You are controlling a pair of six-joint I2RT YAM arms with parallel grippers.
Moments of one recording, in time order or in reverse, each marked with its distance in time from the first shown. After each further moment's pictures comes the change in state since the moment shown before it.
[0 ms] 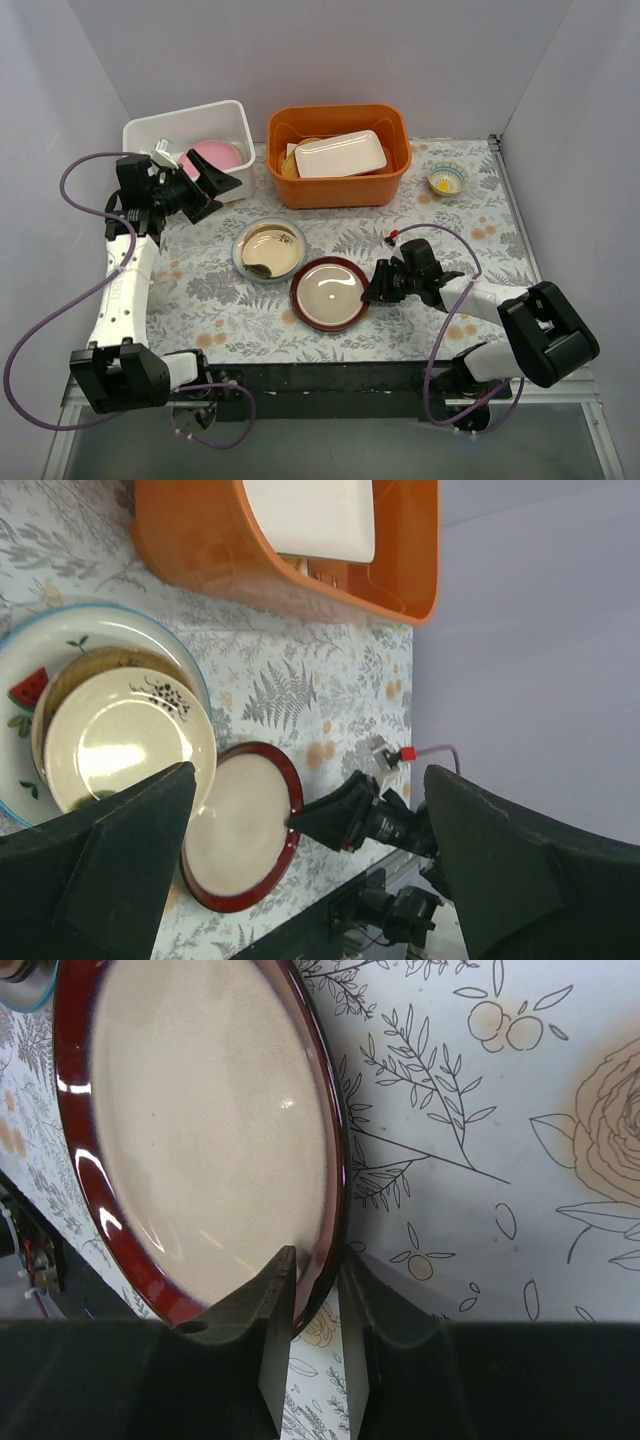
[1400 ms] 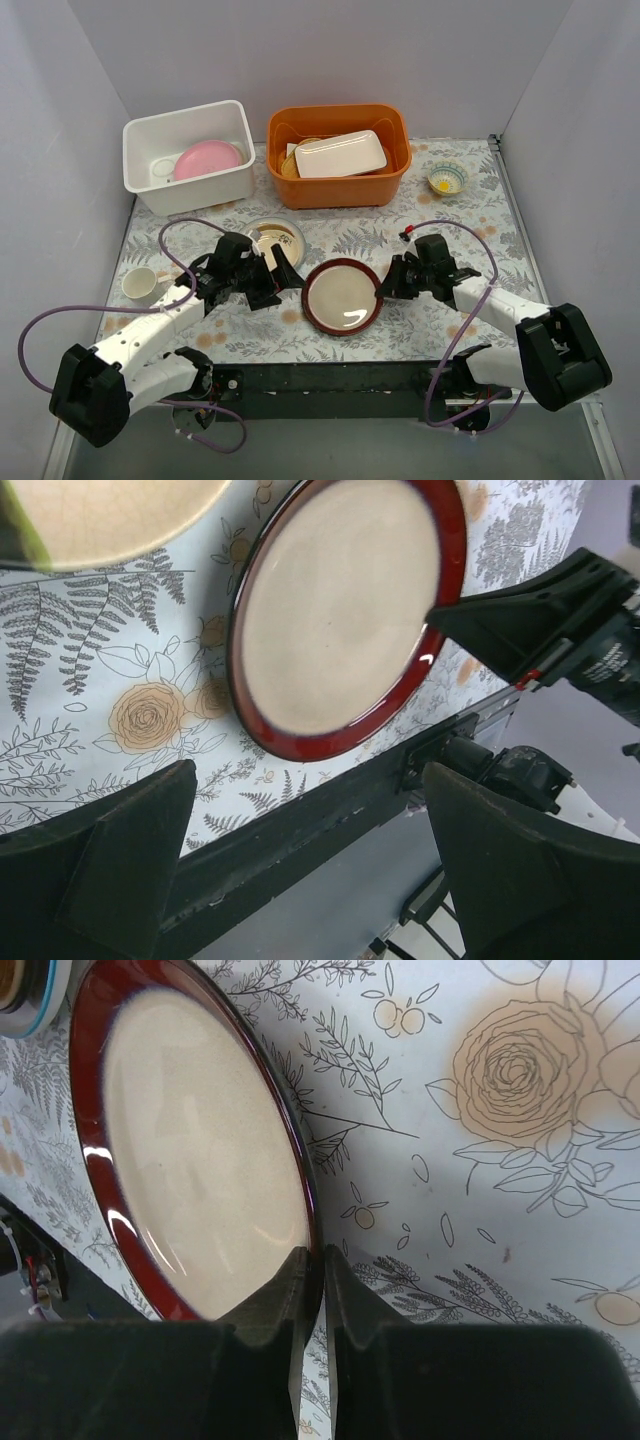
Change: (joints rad) left arm -0.639 -0.203 -0.591 0.108 -0.288 -0.238; right arm -0.103 -0.117 0.026 -0.186 0.002 -0.037
